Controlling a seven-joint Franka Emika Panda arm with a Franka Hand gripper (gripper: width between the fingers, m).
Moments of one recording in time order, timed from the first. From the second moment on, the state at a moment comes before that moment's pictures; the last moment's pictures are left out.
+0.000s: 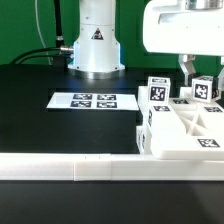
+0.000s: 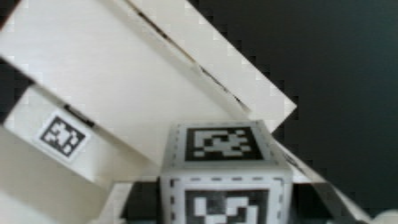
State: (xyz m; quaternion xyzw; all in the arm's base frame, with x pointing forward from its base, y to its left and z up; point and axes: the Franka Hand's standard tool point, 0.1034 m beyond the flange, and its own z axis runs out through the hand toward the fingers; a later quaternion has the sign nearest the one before) arm 0.635 0.119 0.120 -0.86 0.51 -0.02 0.06
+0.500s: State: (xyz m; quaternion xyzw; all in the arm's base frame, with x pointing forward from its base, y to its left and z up) arm 0.633 0.118 0.119 -0.76 0.65 -0.01 0.07
